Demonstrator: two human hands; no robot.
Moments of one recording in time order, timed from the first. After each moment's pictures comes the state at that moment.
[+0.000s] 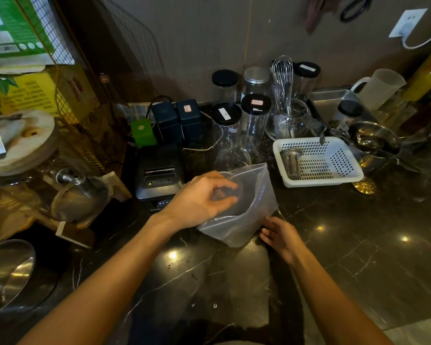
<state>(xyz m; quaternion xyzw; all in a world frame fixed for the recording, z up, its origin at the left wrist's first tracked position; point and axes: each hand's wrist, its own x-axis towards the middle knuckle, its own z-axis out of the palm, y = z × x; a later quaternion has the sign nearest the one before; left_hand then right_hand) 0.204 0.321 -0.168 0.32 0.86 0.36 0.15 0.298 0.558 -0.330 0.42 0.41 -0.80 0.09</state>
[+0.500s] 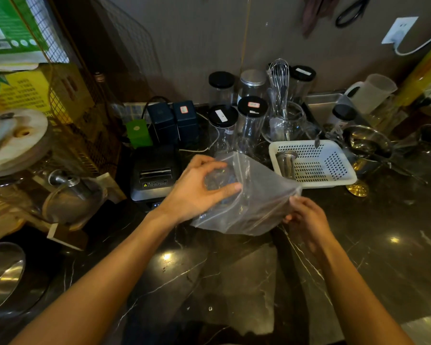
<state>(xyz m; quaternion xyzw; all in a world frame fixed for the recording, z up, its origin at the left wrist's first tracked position) 0.193 0.324 -0.161 0.25 0.87 0.41 0.13 0.303 0.608 -0.264 0.36 0.57 -0.74 -0.01</state>
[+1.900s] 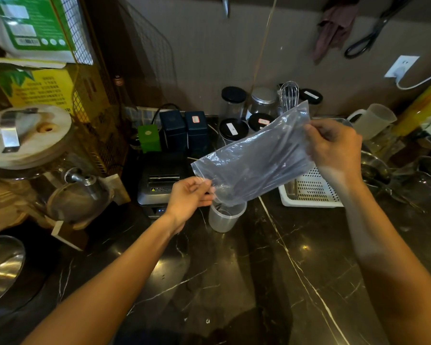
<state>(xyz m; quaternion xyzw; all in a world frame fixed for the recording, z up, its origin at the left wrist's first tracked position) 0.175 0.306 -0.210 -0.01 0.67 0.73 0.17 0.210 0.586 -0.084 0.11 0.89 -0.35 -0.26</state>
